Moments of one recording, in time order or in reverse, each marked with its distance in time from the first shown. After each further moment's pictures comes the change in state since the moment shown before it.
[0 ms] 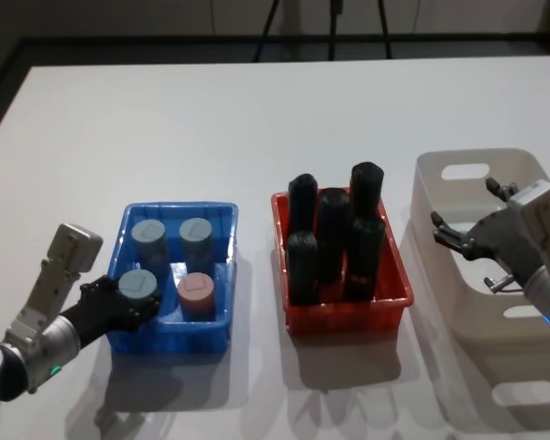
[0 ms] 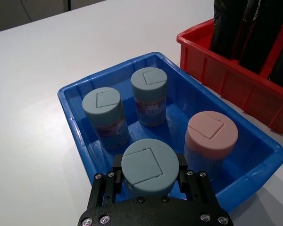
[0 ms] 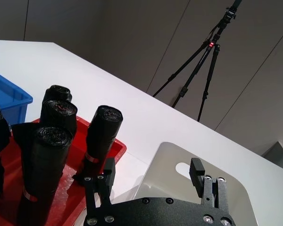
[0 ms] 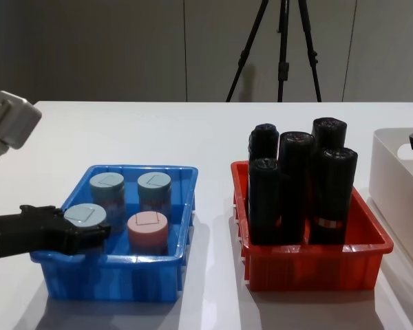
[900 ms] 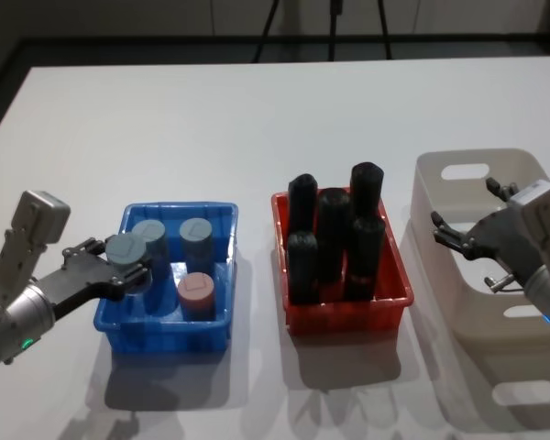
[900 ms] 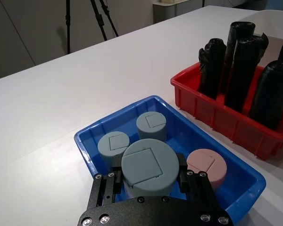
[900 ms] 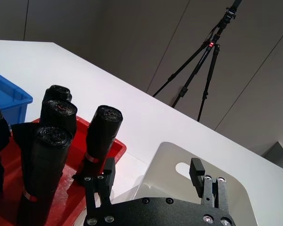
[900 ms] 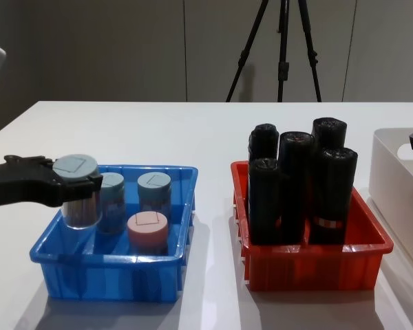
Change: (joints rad) left arm 0.004 0.077 -0.021 -0.101 -0.076 -0.049 -0.063; right arm 0.000 0.000 0.000 0.000 0.000 0.000 0.000
